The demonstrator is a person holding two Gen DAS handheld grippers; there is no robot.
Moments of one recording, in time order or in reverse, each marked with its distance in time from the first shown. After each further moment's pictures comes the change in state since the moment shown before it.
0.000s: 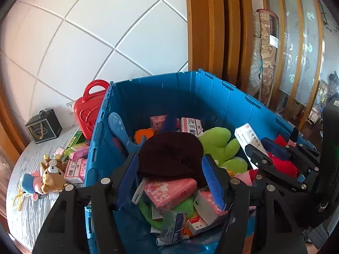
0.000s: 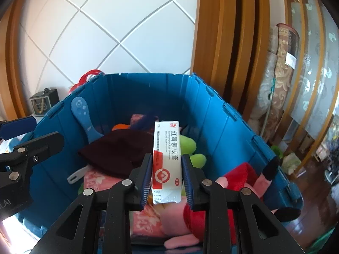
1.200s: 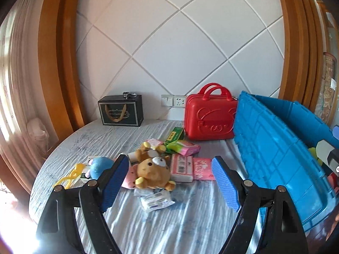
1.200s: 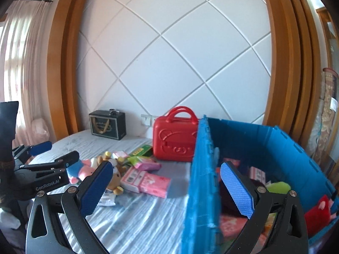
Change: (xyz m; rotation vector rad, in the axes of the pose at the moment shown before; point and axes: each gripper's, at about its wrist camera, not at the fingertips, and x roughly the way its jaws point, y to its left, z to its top) left arm -0.070 0.367 -0.086 -0.244 -0.091 0.305; right arm -0.049 0.302 0.046 -0.127 -0.212 0.272
